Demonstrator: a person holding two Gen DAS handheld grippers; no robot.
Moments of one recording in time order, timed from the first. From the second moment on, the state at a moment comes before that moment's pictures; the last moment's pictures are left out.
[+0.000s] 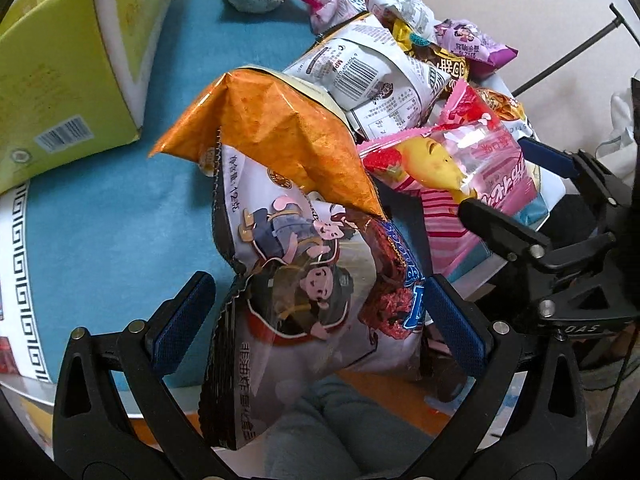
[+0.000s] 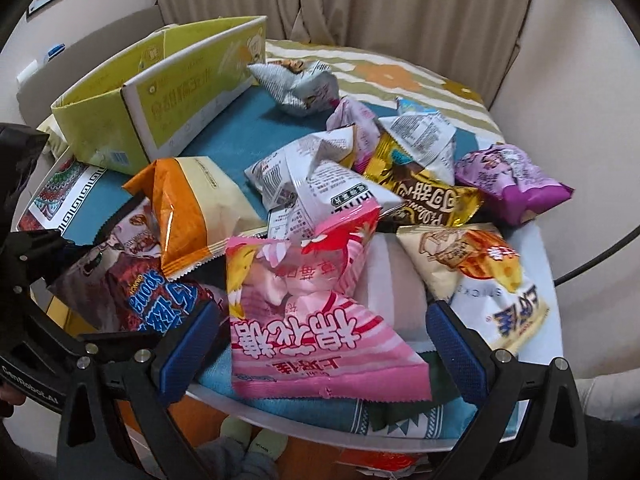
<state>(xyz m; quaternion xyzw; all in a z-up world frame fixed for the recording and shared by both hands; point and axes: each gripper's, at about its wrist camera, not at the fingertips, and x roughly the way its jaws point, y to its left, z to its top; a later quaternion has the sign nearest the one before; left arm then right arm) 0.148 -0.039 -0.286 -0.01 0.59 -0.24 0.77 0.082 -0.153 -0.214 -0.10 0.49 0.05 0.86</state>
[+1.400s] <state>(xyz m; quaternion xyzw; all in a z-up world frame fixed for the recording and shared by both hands) 0.109 -0.010 -0.178 -0.07 0.52 -0.18 0.83 0.092 -0.152 -0.155 -0.08 0.46 0.10 0.88</state>
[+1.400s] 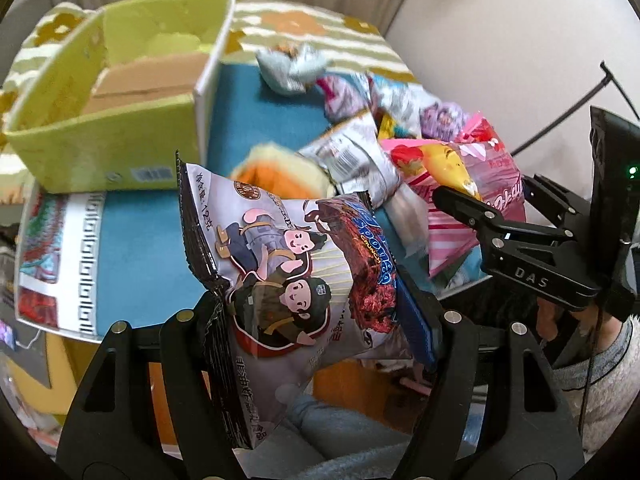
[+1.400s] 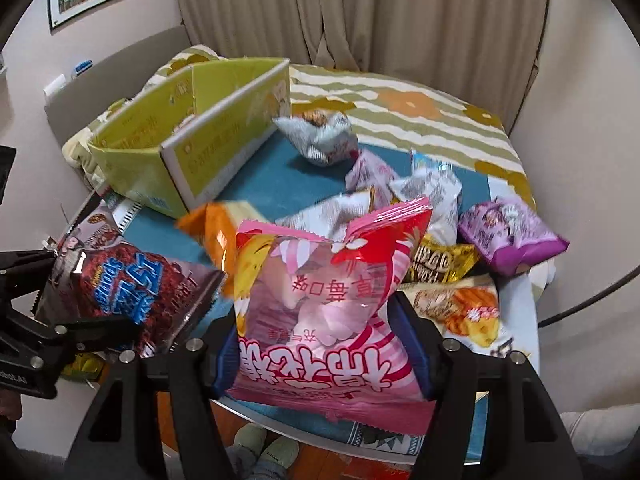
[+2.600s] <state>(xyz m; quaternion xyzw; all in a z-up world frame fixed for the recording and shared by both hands) 0.423 0.186 -0.150 -0.03 0.49 -0.13 0.86 0.344 0.002 -0.076 0.00 0.43 0.10 0.90</state>
